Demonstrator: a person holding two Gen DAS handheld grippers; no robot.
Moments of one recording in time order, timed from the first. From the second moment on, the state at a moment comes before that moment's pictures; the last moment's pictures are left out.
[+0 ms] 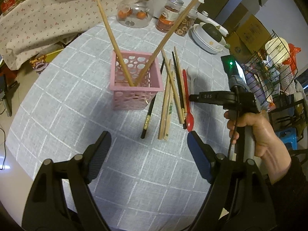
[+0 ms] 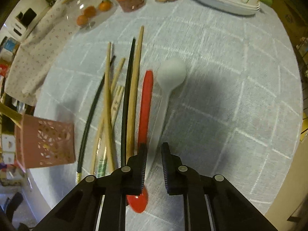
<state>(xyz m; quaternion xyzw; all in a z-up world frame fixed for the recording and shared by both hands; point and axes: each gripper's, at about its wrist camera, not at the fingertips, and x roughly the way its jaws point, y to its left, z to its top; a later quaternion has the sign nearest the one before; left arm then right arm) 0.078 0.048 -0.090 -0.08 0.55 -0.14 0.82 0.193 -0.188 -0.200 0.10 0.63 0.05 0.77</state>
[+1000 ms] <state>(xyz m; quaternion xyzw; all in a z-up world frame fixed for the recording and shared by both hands) 0.222 -0.114 -0.158 0.00 0.55 -0.08 0.83 0.140 -0.328 -0.175 0.21 0.63 0.09 0.74</state>
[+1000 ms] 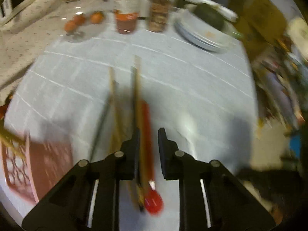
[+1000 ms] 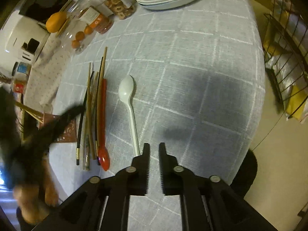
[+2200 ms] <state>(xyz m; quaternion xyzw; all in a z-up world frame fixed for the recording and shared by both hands) 0.182 -0.124 -0.107 0.07 0.50 -0.12 0.85 0.168 -0.320 -0.177 0.23 0.62 0.08 0.74</state>
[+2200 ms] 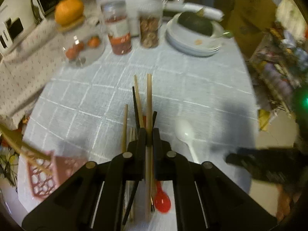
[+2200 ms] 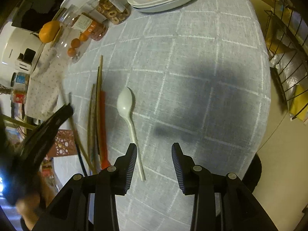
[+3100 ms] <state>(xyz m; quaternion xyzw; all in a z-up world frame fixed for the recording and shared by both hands) 0.155 -0.092 -0.120 0.04 0.56 -0.17 0.81 0.195 -0.292 -0.178 0.15 0.63 0.06 0.76</state>
